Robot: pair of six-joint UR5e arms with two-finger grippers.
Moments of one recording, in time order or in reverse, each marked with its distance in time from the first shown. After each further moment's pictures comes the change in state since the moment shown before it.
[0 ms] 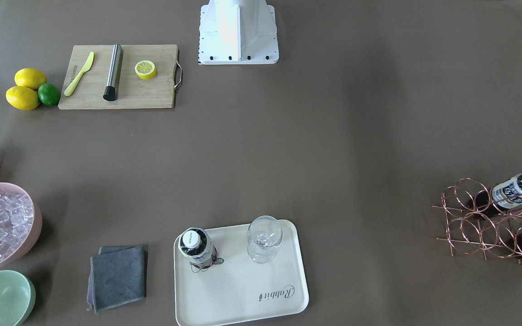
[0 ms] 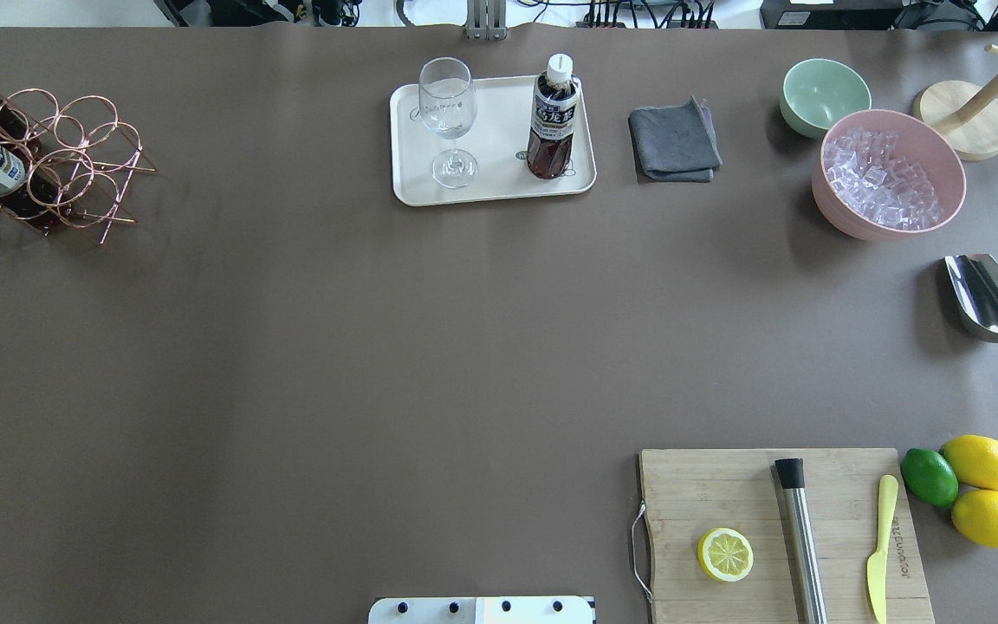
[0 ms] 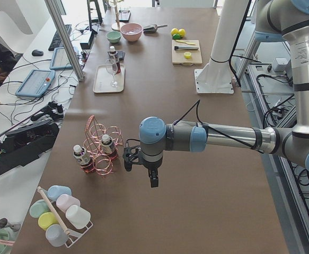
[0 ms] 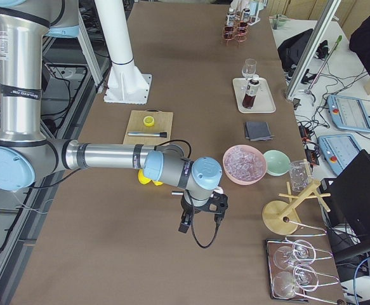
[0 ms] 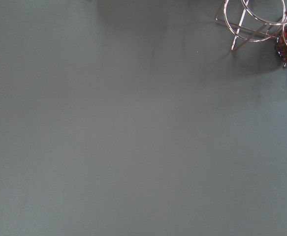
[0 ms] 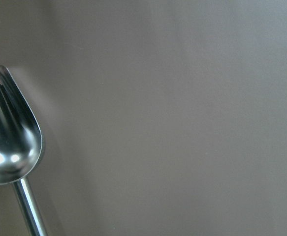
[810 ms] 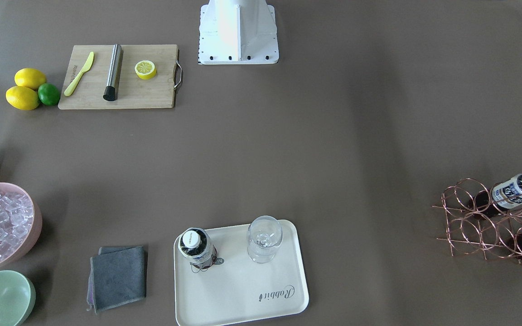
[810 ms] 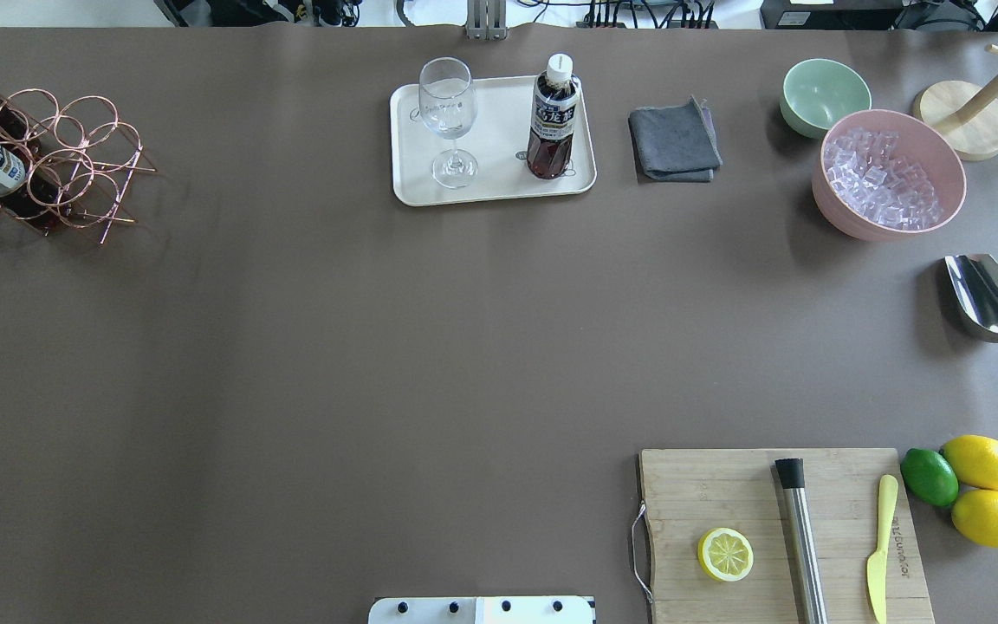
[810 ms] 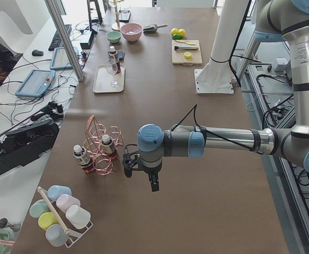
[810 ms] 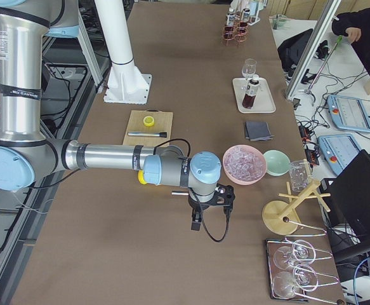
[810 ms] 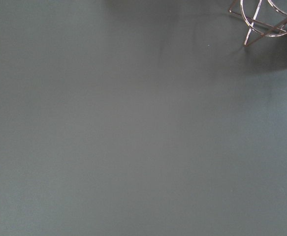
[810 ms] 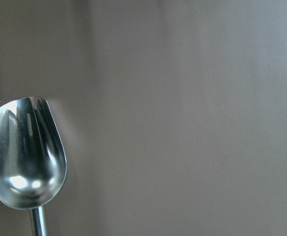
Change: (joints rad) left arm -0.002 -0.011 0.052 0.001 -0.021 -0.003; right arm -0.001 -0.001 -0.012 0.199 0.011 -0.007
